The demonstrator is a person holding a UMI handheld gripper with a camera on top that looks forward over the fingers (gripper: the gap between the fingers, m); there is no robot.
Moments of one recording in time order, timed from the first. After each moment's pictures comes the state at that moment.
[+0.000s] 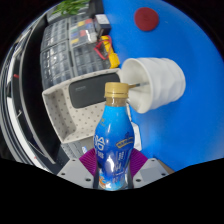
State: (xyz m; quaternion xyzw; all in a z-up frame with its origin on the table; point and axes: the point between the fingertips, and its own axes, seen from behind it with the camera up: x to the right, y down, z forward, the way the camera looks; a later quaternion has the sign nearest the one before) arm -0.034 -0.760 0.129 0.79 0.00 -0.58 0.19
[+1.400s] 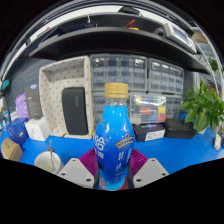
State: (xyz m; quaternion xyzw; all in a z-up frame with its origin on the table) arm -0.050 -0.467 0.079 0.60 0.57 -0.38 -0.41
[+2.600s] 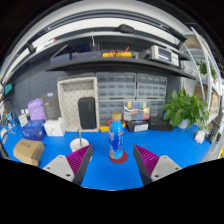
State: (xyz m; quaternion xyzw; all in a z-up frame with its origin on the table) arm 0.134 -0.497 0.173 0.62 0.56 -0.36 -0.41
